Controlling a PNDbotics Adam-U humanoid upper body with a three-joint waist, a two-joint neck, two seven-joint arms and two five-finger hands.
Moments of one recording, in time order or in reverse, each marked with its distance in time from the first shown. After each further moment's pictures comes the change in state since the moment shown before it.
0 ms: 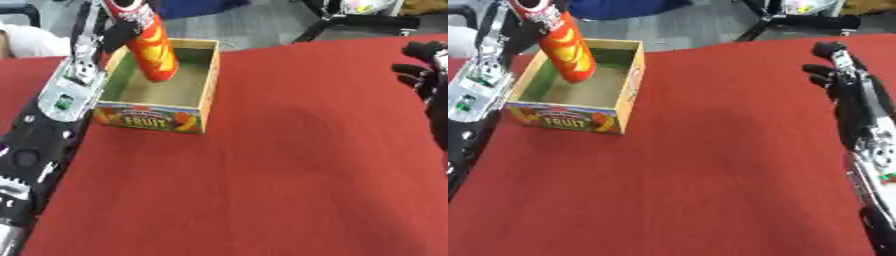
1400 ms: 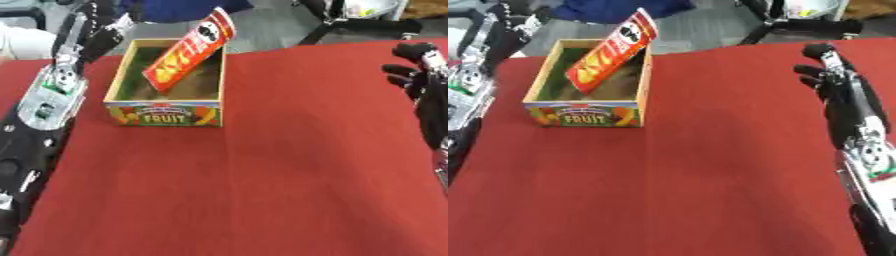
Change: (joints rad) left arm 0.084 0.038 0.014 -0.079 0.053 0.030 -0.054; right arm 0.019 0.015 -0.001 0.000 -0.003 -0.004 0.000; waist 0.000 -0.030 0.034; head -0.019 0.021
